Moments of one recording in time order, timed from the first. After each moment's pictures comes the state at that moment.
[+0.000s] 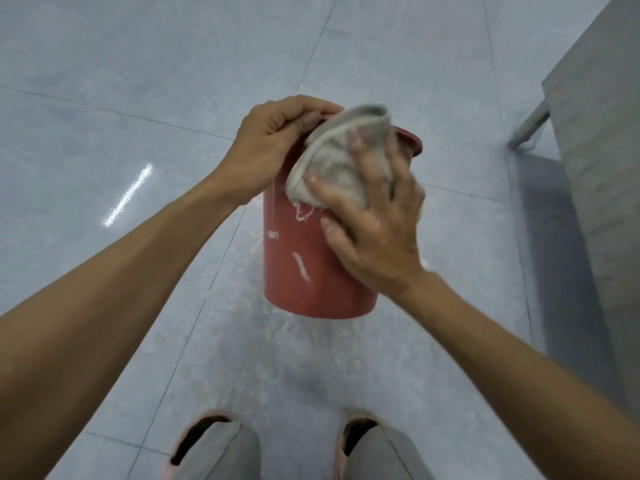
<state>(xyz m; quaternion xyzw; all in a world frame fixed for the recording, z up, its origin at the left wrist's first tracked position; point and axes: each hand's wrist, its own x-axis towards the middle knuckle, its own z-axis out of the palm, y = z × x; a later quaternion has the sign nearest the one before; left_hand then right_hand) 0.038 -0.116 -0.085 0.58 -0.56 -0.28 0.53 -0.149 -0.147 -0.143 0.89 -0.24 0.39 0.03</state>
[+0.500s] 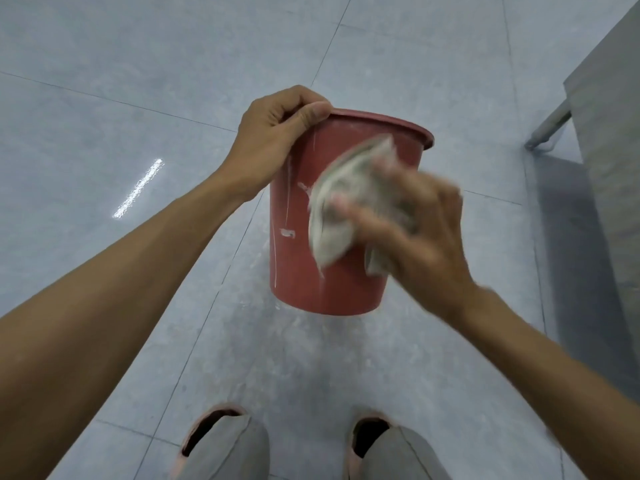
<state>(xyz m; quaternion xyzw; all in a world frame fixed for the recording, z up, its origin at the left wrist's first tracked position) 0.053 -0.108 -0.091 0.61 -0.51 -0.26 0.54 -0.178 -0.139 -0.137 0.91 -0.13 0.39 0.08</state>
